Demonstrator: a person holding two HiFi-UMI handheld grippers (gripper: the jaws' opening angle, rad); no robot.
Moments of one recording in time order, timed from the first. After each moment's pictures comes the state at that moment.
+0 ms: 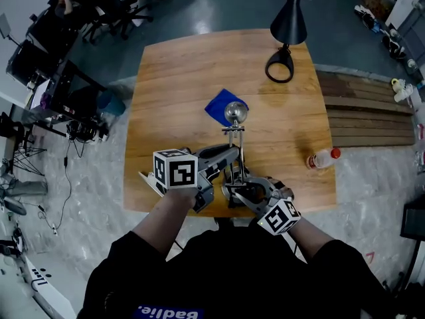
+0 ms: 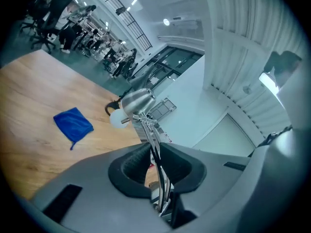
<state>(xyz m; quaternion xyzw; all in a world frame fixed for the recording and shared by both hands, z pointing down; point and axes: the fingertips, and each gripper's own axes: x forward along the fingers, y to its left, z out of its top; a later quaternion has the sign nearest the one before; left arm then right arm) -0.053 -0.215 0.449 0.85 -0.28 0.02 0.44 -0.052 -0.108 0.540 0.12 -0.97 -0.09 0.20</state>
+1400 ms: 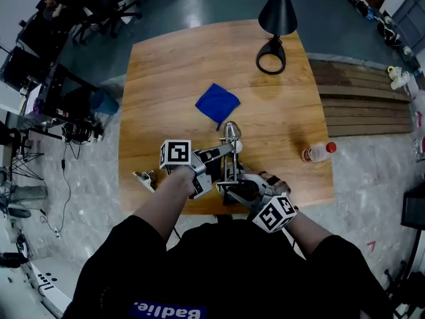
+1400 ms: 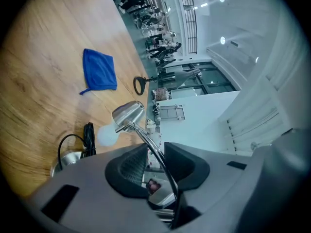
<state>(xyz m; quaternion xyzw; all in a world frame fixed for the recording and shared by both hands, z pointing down) -0.050 -0.233 0.546 0.69 -0.24 -0.06 0.68 -0.051 -0.112 0.539 0.10 -0.97 -0.11 0.21</state>
